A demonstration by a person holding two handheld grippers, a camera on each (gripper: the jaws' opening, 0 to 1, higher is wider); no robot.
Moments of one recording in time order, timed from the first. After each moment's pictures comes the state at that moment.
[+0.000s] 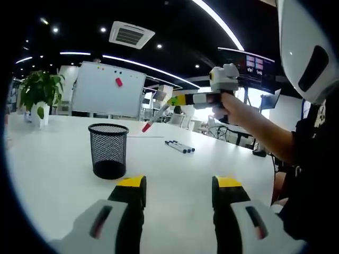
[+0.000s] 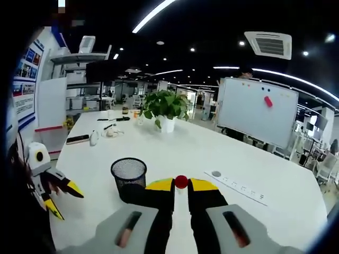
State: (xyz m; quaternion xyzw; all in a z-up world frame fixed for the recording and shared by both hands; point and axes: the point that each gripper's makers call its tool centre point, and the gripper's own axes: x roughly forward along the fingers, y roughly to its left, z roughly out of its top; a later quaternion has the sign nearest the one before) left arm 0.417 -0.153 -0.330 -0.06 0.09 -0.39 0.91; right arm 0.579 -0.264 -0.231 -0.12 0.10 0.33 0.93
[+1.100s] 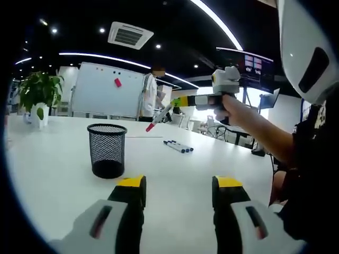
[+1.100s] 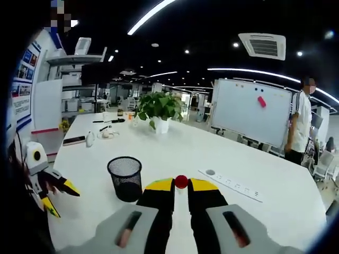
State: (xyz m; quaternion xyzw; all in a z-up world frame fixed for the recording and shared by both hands) left arm 0.411 -0.155 -0.331 -0.06 0.09 -0.39 0.91; right arm 0.575 -0.281 -0.233 -0.11 0.10 0.31 0.94
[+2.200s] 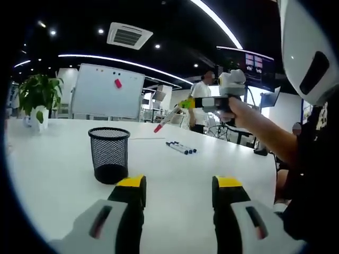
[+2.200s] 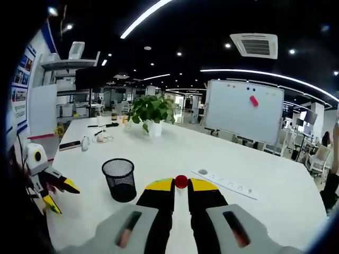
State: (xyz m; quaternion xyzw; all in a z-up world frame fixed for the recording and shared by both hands) left arm 0.423 -0.150 -0.326 -0.05 0.09 -0.39 0.92; right arm 0.577 -0.303 -0.227 -0.09 0.09 0.29 0.95
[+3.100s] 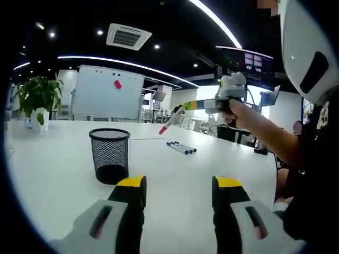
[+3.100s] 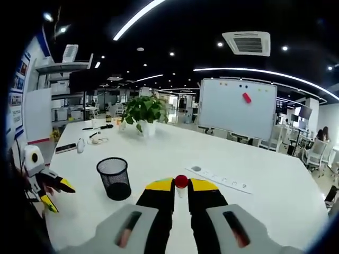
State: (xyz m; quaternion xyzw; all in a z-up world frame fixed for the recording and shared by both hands) left arm 0.421 -0.150 -0.327 -0.05 0.09 -0.39 0.91; right arm 0.578 -0.322 -0.233 -0.08 0.09 0.27 0.96
